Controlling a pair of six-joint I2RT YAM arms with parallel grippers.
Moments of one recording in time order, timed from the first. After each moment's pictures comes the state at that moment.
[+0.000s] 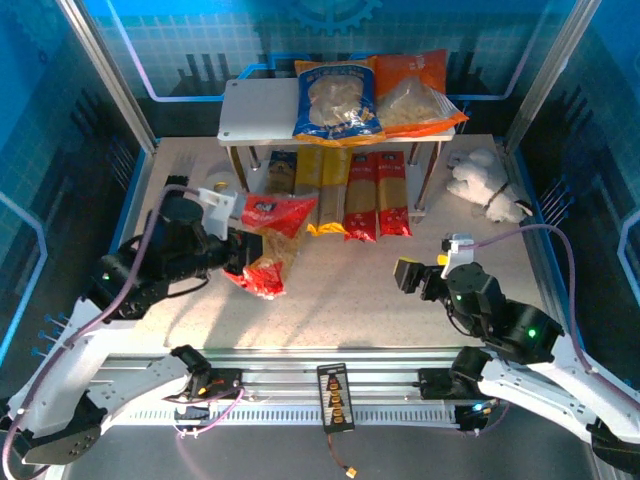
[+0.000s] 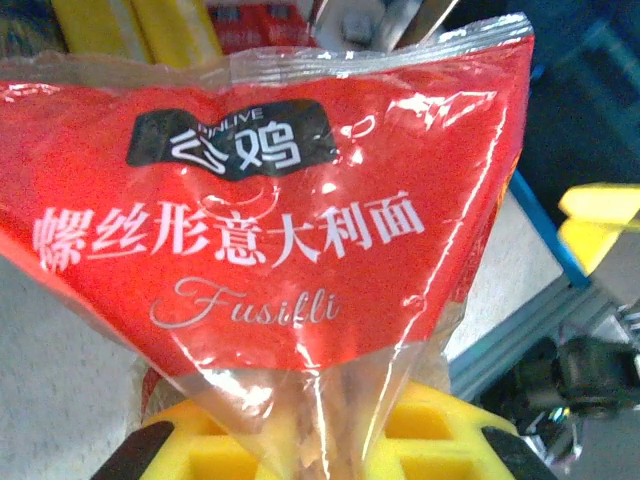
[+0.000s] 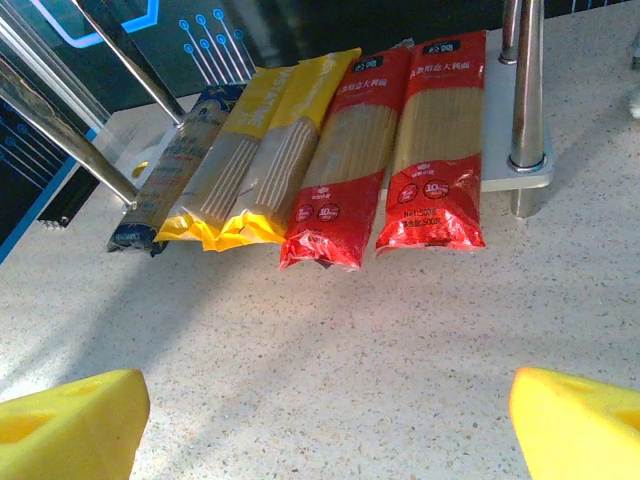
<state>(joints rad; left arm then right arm) -0.59 0.91 1.37 -0.99 0.14 -0.42 0.89 0.54 0.79 -0.75 0.49 0.62</state>
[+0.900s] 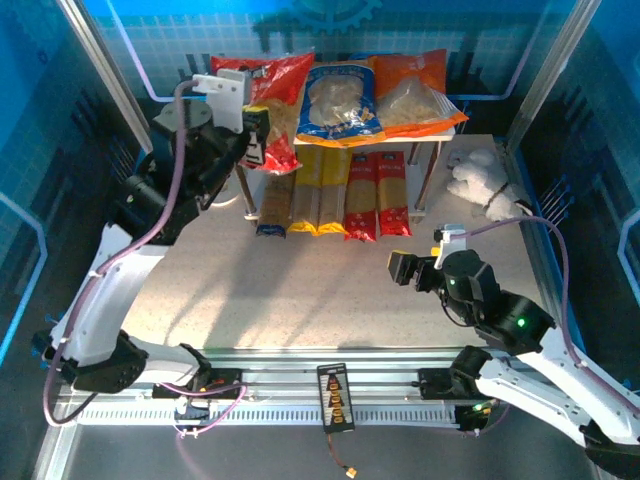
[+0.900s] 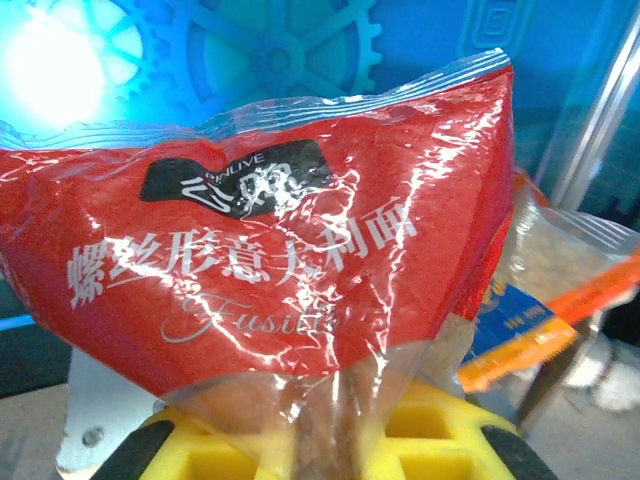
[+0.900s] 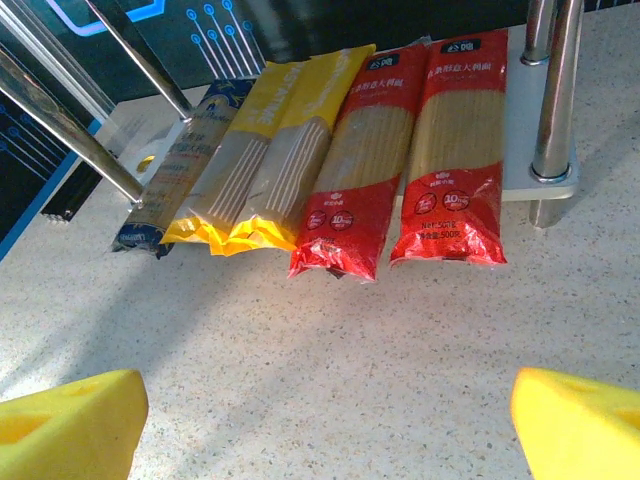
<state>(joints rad) -0.58 1.37 1.95 -0.71 -0.32 -0.09 0.79 0.62 0.81 -0.69 0.37 0.56</state>
